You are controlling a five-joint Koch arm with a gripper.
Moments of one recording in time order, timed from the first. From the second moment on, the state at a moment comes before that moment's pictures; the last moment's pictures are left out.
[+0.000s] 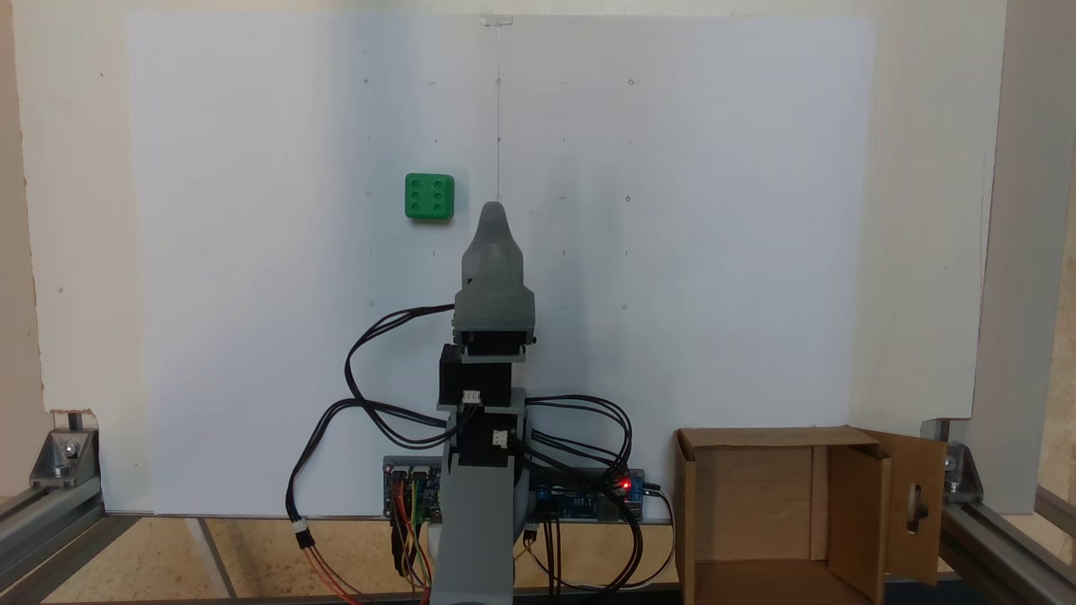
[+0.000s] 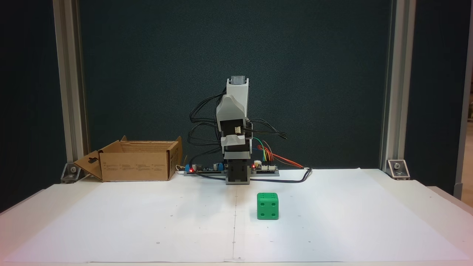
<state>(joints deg) 1.6 129.2 176.5 -88.2 4.9</state>
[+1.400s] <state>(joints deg) 0.1 129.1 174.9 -69.0 3.6</state>
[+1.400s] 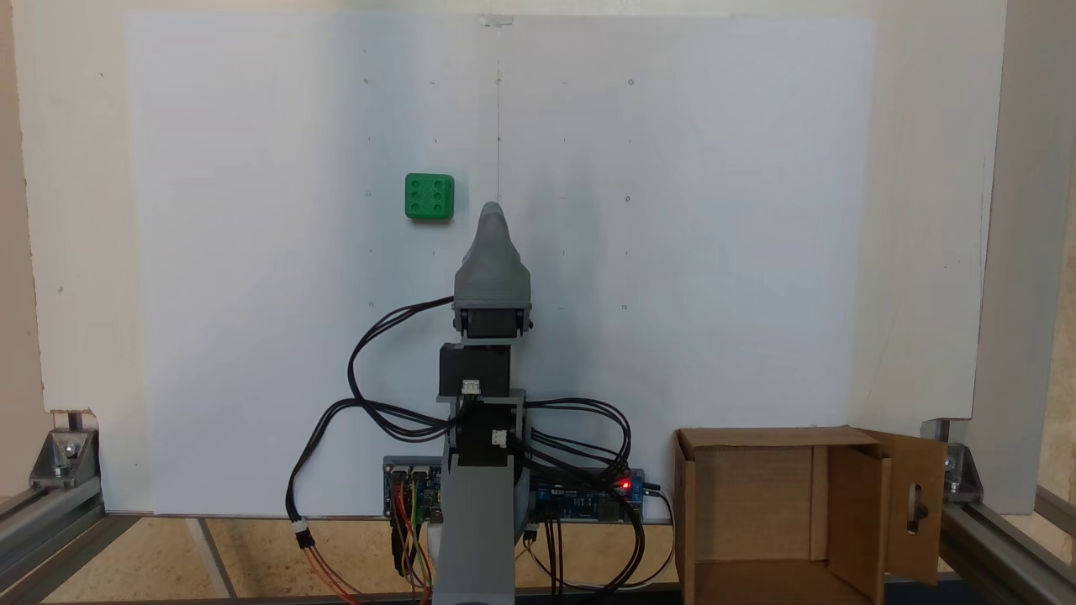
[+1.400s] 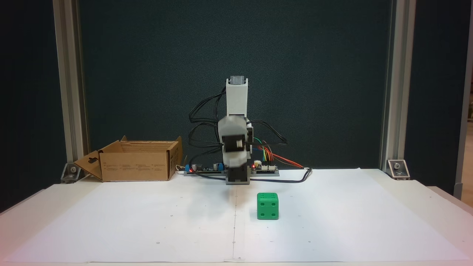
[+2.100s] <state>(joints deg) -0.6 129.1 134.6 7.7 3.6</state>
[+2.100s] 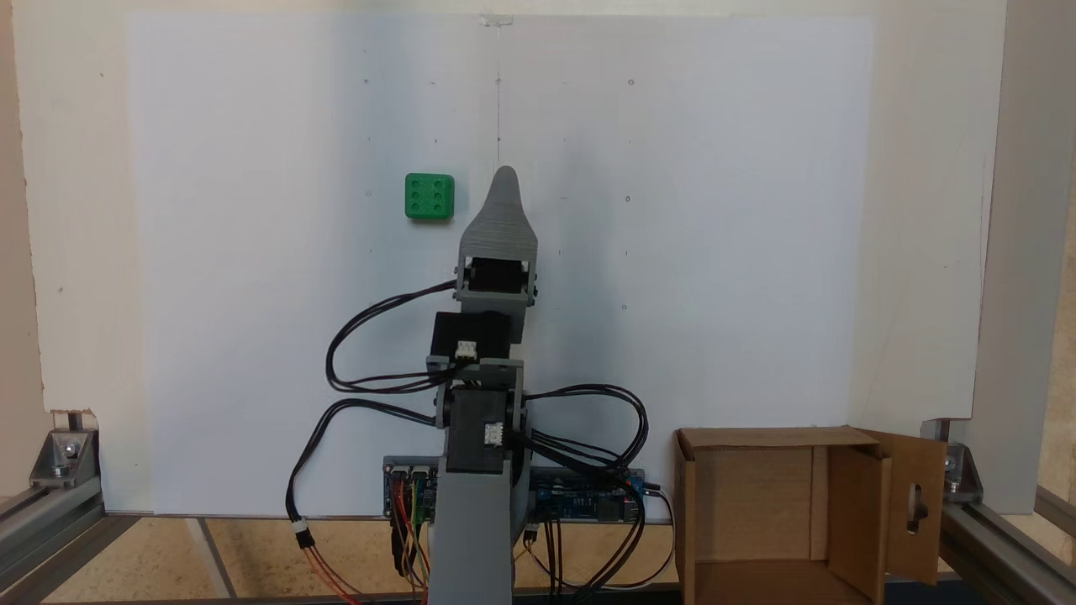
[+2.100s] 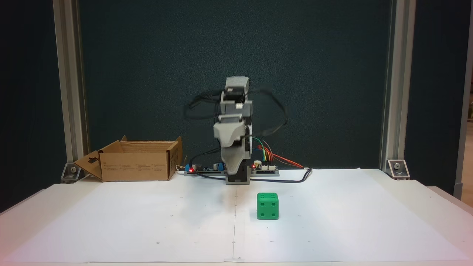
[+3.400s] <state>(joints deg) -21.2 97.6 96.2 54.1 25.8</state>
